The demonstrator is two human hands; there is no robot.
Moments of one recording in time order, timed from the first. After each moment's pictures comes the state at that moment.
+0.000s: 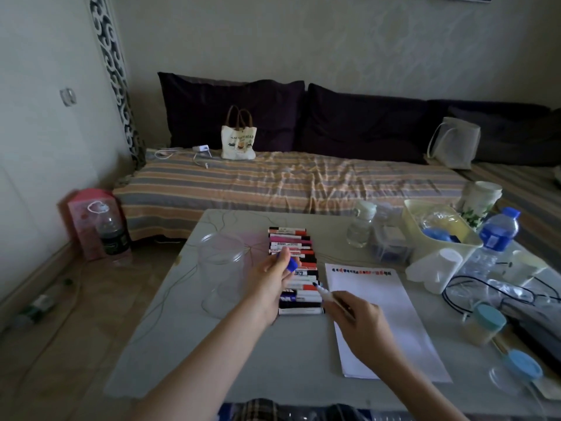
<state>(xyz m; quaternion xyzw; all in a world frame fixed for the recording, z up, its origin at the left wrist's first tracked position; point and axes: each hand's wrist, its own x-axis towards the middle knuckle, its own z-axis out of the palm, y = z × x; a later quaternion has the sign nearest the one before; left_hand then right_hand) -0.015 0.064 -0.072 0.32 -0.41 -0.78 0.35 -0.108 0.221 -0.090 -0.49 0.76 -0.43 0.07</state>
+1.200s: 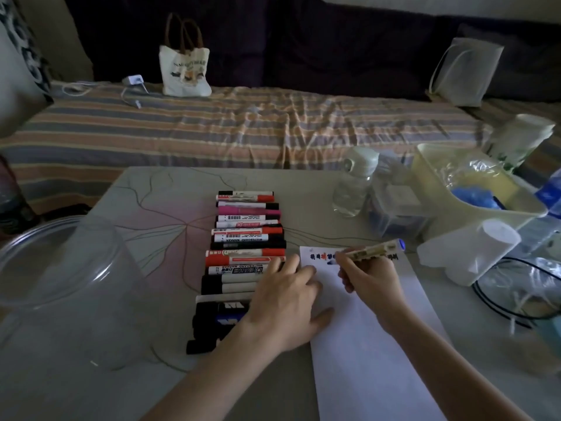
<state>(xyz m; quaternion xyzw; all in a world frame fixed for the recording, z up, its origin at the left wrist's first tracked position) -0.154 0.027 -0.191 0.13 -0.99 0.00 0.08 -0.288 0.126 -0.180 -0.21 0.76 -0.57 0.21</state>
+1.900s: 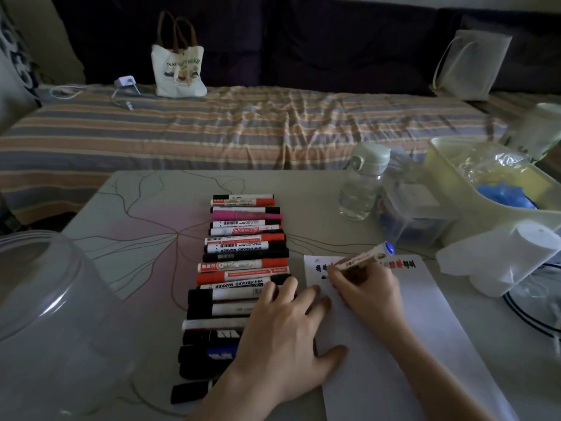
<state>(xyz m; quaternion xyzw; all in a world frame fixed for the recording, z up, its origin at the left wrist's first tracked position) -0.148 0.028 -0.213 0.15 -0.98 -0.02 0.12 -0.300 0.100 -0.220 -0.26 0.85 -0.46 0.07</state>
